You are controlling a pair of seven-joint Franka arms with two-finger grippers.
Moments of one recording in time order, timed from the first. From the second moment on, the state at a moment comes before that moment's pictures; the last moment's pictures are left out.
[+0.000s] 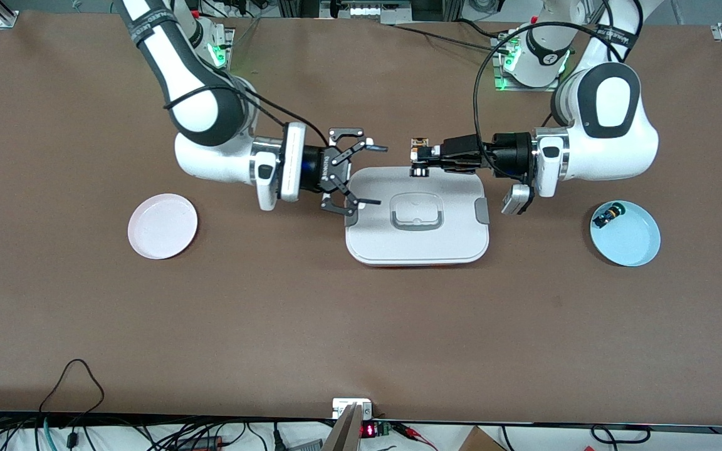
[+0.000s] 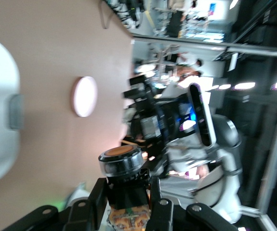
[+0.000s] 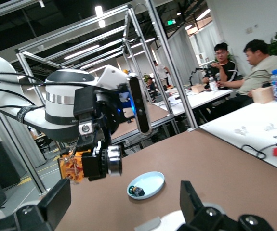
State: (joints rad) left arm 0.30 0.16 -0.59 -1.99 -1.39 1.93 0.38; right arm 0.46 0.37 0.12 -1.77 1.88 2.20 -1.84
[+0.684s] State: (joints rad) left arm 0.37 0.22 -0.59 -1.79 -0.59 1.80 0.38; right arm 0.37 0.28 0.12 -1.89 1.69 2.22 -1.47
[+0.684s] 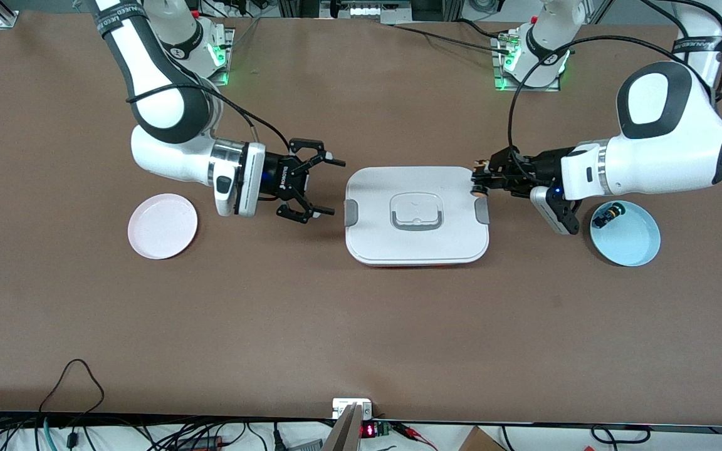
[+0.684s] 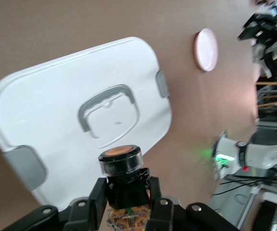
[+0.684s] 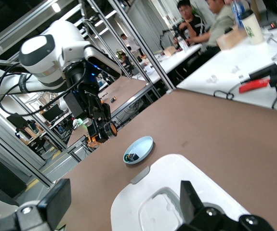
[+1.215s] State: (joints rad) left arm 0.36 0.23 -0.60 -1.70 -0.04 1.76 0.65; right arm 0.35 0.24 0.11 -1.90 1.36 2.30 -0.93
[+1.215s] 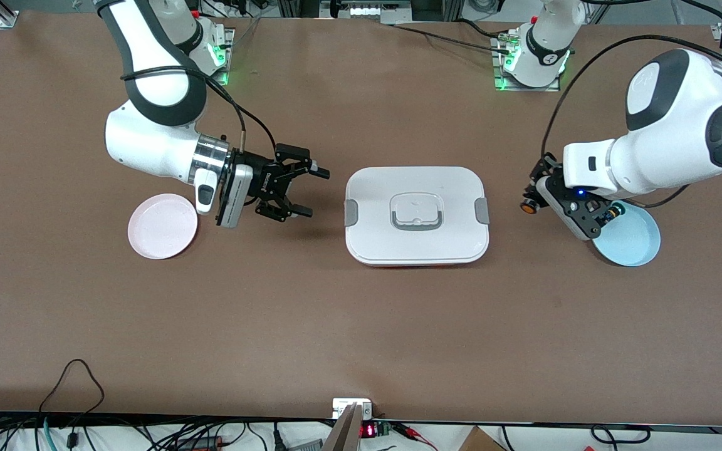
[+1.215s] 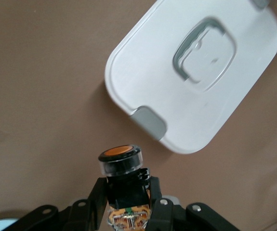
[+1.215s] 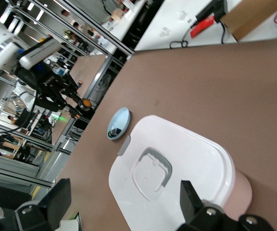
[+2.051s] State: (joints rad) left arm 0.49 0.34 -0.58 -1.83 0.55 1.97 1.22; right arm 0.29 0.15 0.11 -1.85 0.46 1.97 0.07
